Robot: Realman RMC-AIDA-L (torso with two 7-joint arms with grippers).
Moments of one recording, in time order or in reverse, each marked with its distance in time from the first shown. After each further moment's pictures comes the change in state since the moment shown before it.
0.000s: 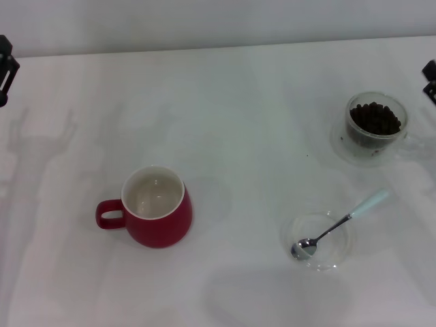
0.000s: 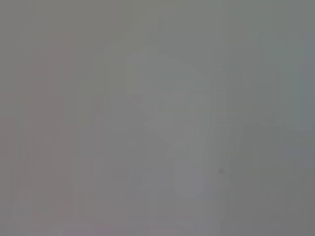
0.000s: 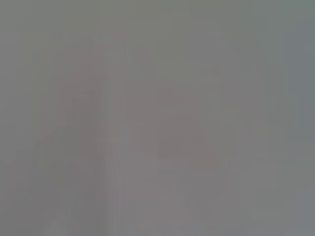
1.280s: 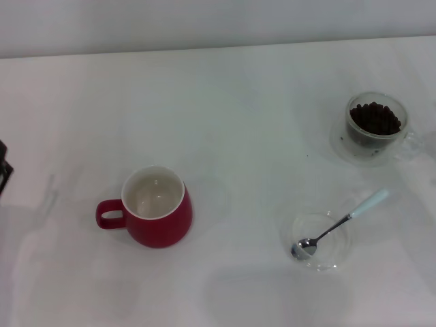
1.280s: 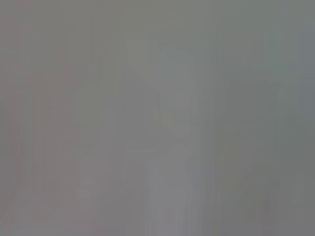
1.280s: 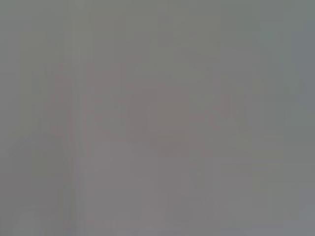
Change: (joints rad) left arm 0.270 0.001 0.081 0.023 0.107 0.111 0.024; right arm 0.007 -0.002 0.032 -0.044 0.010 -0.065 0.052
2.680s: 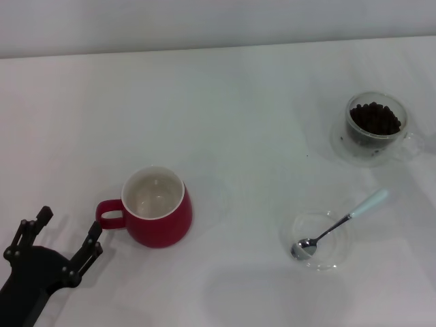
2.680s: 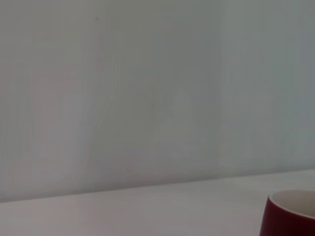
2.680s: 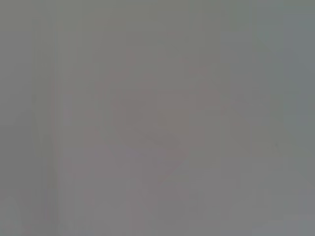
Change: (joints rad) left arm 0.081 -0.005 0.276 0.037 0.060 -0.135 -0.002; right arm -0.009 0.000 0.001 -0.020 0.009 -0.057 -0.003
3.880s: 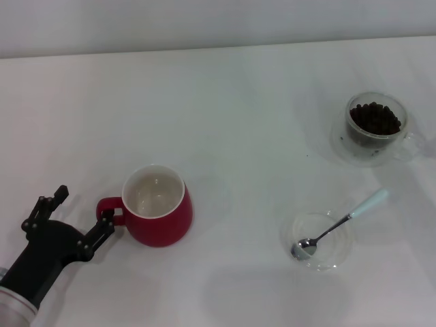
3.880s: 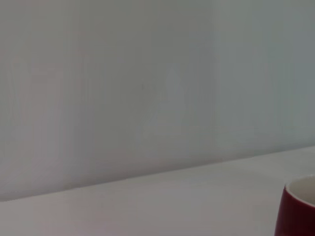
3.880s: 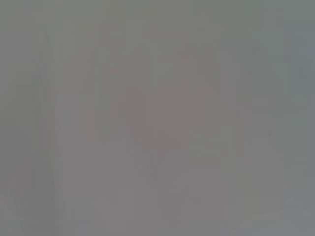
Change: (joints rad) left arm -0.110 0.002 -0.010 -0.009 -0.009 -0.124 0.010; right arm -0.010 0.000 0.002 0.016 0.000 -0.002 -0.003
